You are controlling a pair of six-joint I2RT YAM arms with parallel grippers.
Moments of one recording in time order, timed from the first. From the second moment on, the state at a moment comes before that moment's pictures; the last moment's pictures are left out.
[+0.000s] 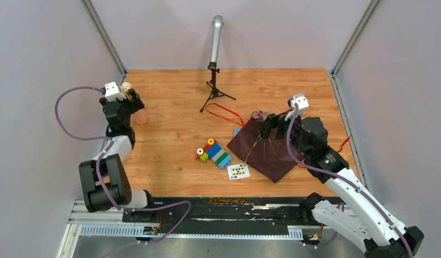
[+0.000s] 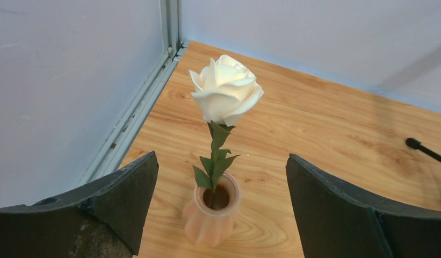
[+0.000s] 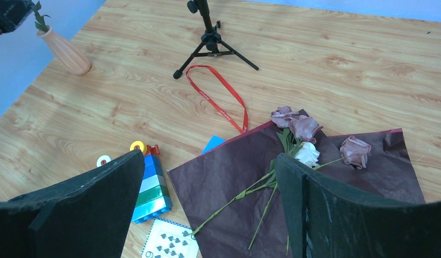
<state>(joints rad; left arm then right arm) 0.28 1.42 0.68 0.66 0.04 -0.13 0.56 0.80 0.80 -0.18 0.07 0.21</state>
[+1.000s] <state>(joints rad) -0.14 1.21 1.05 -0.23 0.33 -0.15 0.40 1.16 0.87 -0.41 -0.01 0.33</state>
